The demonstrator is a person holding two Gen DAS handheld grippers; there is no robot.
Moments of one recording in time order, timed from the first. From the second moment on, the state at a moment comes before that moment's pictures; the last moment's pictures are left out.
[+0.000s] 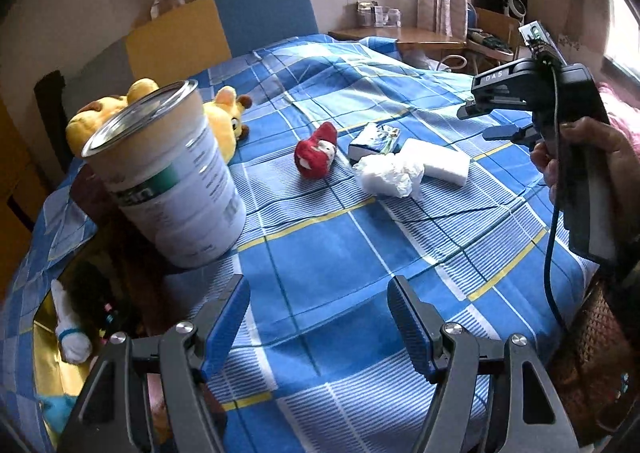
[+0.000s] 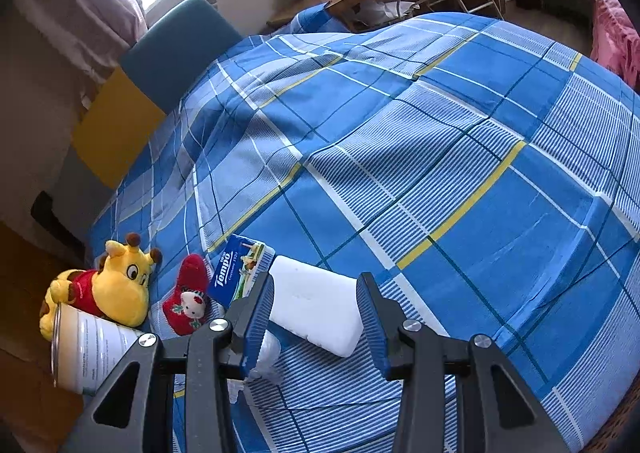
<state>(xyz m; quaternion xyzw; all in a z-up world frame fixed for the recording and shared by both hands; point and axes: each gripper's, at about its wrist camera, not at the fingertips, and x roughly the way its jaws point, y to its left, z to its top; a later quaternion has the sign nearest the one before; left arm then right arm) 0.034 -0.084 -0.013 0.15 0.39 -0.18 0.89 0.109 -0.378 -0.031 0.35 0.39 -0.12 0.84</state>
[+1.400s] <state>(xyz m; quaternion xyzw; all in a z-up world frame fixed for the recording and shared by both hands) 0.264 -0.184 -0.082 0.14 0.44 -0.19 0.87 0.104 -0.384 -0.037 0.42 0.38 -0.08 0.82</state>
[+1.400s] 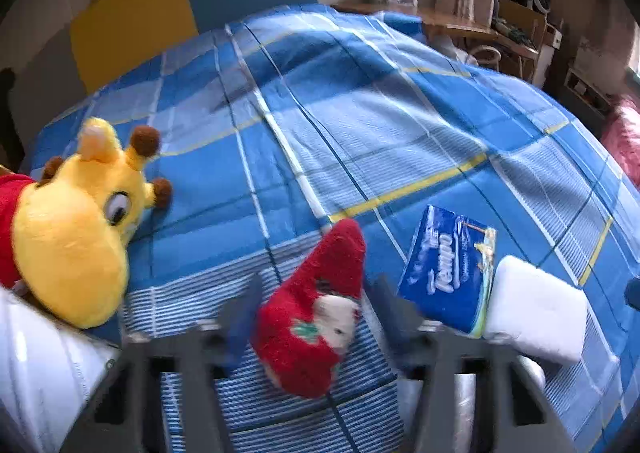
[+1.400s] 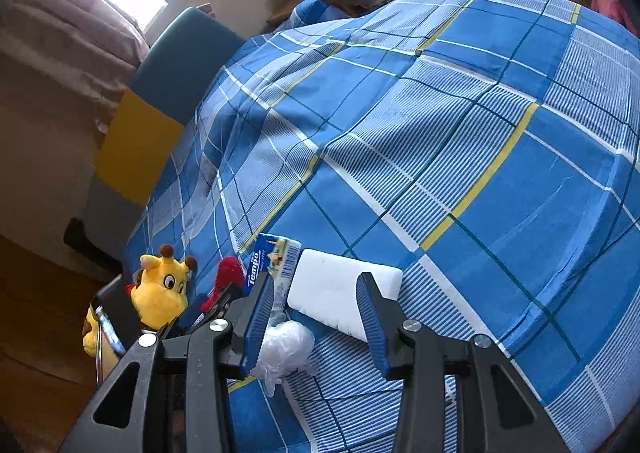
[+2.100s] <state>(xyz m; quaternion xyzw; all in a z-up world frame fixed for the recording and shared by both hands) 0.087 -0.107 -0.053 0.10 0.44 -0.23 0.86 0.111 -0.378 -0.043 0.40 0.39 -0.06 0.83</state>
